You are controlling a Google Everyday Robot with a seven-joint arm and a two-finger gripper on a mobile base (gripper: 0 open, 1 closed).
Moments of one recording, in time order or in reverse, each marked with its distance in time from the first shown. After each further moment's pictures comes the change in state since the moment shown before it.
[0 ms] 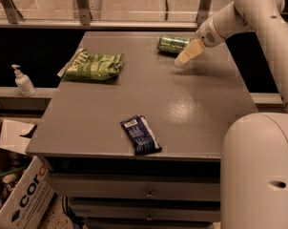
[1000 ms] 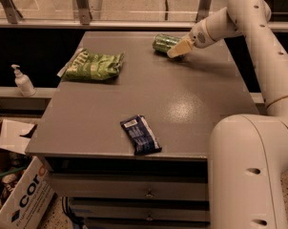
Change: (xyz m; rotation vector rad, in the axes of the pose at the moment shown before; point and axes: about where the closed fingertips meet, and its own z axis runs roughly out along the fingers) arm -0.021 -0.005 0.033 -0.053 -0.119 0.089
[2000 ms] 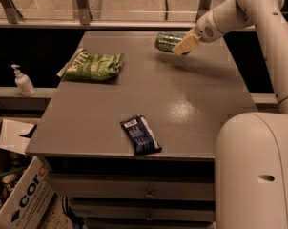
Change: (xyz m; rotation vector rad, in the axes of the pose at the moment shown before) arm -0.008 0.019 -0.037 -0.024 0.044 -0.068
